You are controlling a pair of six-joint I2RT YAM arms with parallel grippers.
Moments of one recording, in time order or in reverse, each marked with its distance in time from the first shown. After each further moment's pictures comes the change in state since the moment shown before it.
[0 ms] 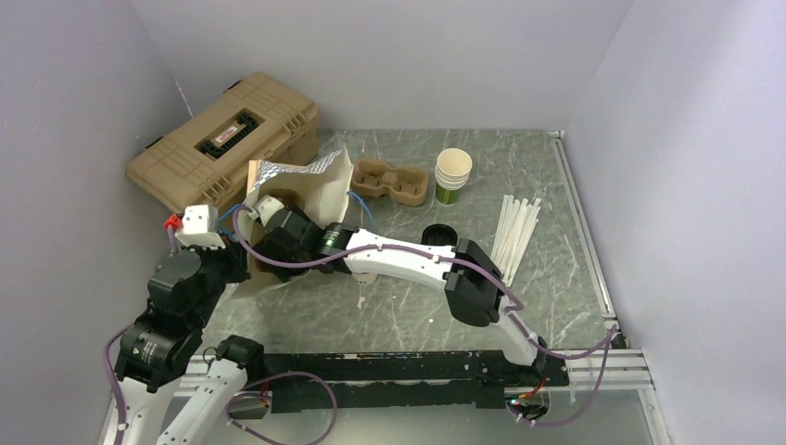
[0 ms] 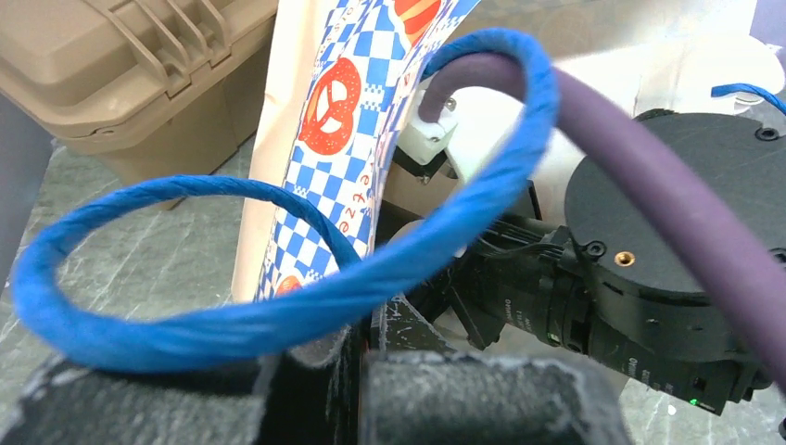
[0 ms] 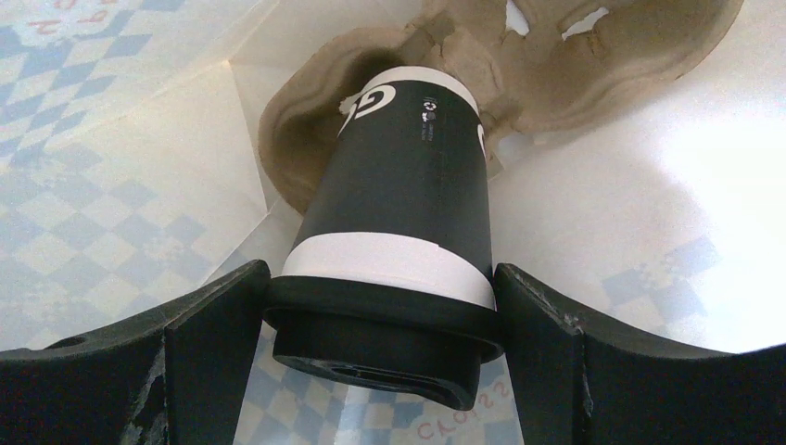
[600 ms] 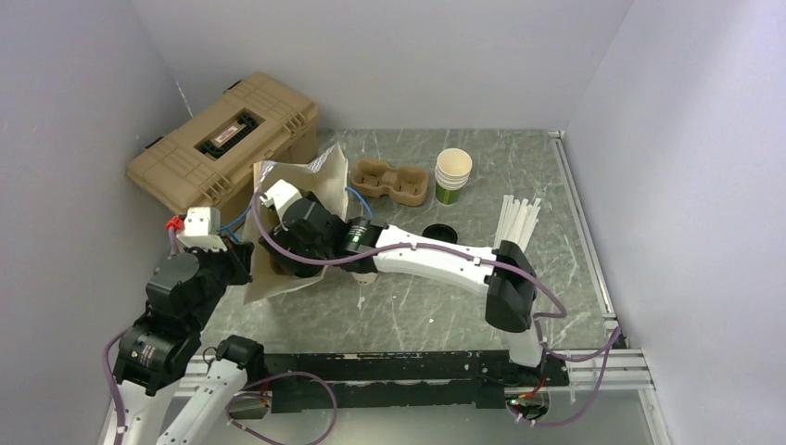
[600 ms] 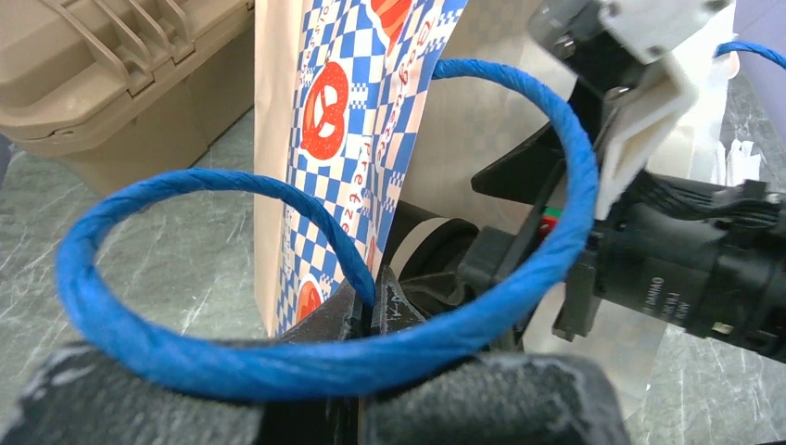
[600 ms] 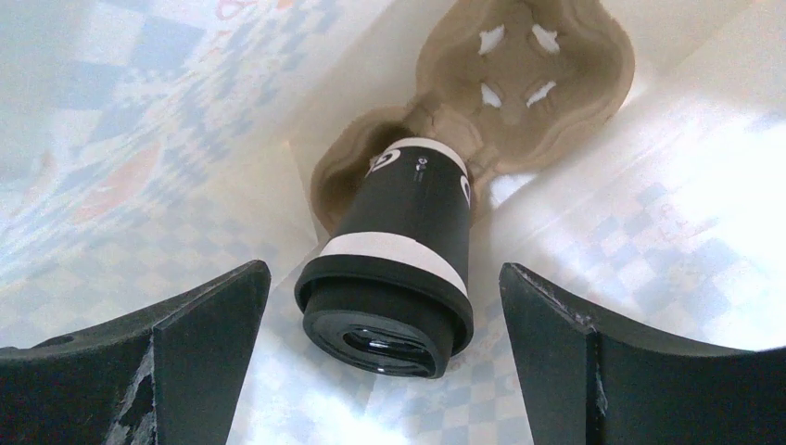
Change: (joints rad) left arm -0.003 -0.017 0.001 -0.001 0.065 -0.010; right arm 0.003 -0.221 -0.154 0.044 0.019 0.004
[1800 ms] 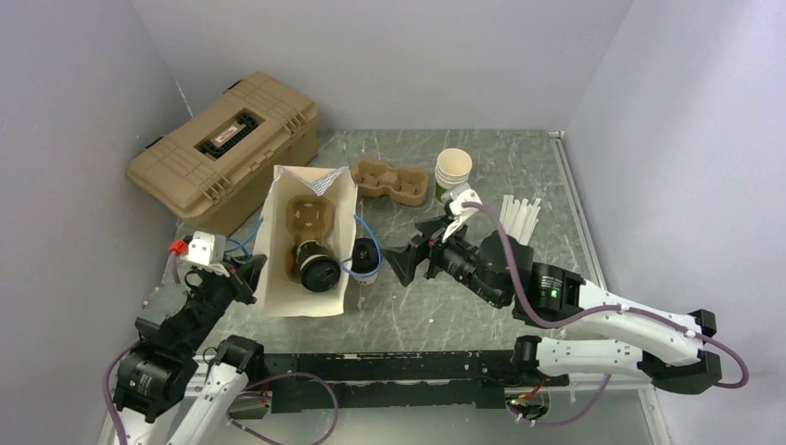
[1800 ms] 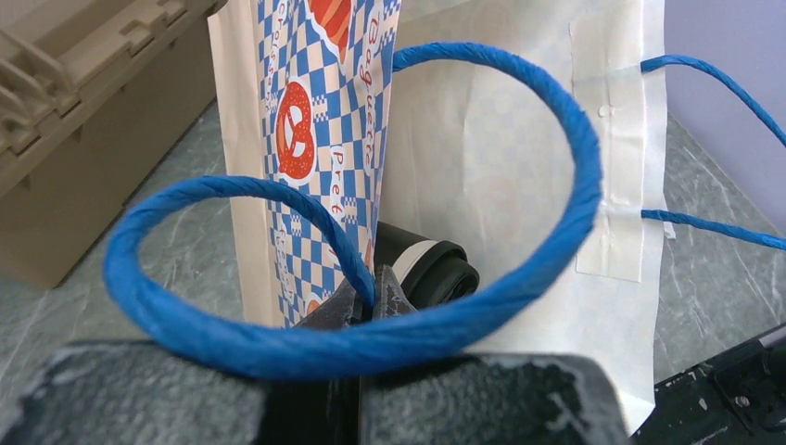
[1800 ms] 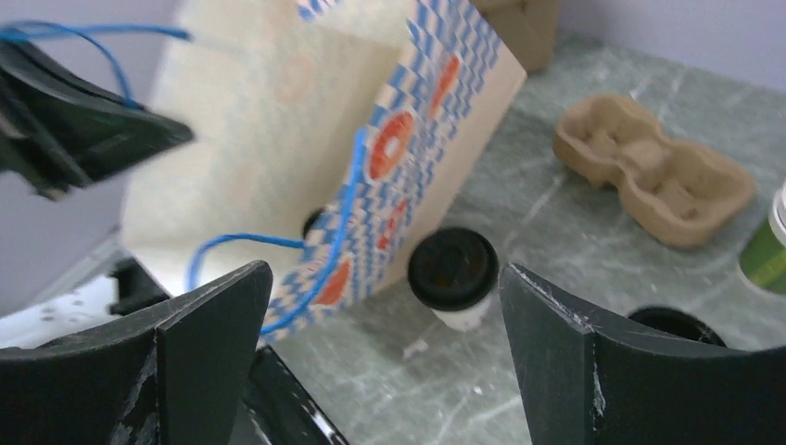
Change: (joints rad) left arm 0.000 -0.170 -0.083 0.053 0.209 0.064; right arm 0.056 -1.078 -0.742 0.194 0.166 0.124
